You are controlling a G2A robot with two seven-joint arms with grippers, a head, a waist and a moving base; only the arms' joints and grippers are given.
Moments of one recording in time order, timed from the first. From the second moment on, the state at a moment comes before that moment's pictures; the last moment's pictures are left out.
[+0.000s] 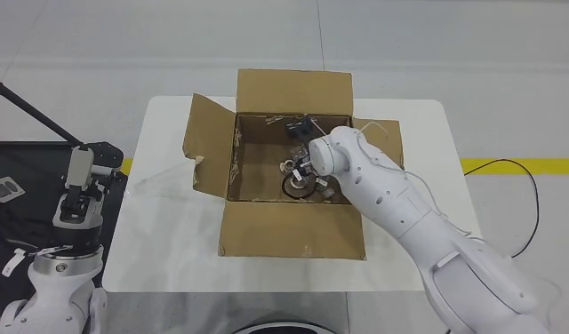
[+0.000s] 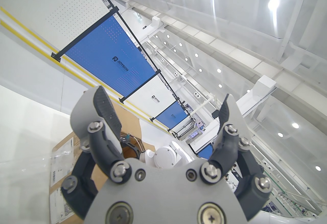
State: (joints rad) left arm 1.80 -1.41 -1.93 -2.34 0.04 -0.32 -0.20; right arm -0.36 -1.46 0.53 -0.94 -0.73 0.25 1.11
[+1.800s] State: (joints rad) left arm 1.80 -1.41 -1.93 -2.34 0.04 -0.32 -0.20; right arm -0.56 -1.36 0.84 -1.45 -0.69 0.00 1.18
